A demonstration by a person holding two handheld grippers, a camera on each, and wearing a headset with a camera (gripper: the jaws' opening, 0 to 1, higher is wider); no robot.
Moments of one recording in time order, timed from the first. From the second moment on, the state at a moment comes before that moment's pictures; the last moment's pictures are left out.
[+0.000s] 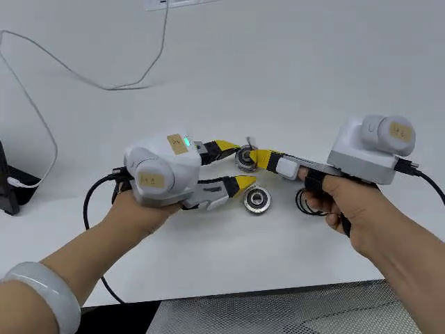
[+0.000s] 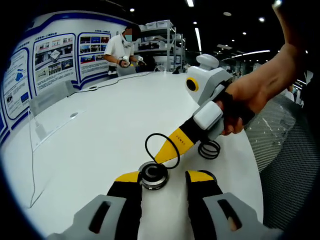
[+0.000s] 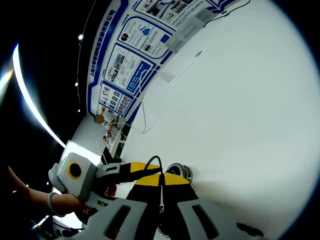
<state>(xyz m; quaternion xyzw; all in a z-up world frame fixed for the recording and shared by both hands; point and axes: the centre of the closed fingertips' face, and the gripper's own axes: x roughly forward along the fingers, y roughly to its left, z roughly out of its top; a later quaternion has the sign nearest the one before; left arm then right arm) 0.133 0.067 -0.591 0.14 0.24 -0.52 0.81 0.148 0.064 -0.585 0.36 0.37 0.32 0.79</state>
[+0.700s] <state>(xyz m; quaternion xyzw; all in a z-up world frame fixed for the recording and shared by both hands) 0.123 0.099 -0.587 0.13 0.25 -0.49 0.83 0.110 -0.007 -0.580 -0.04 0.36 0.34 0.87</state>
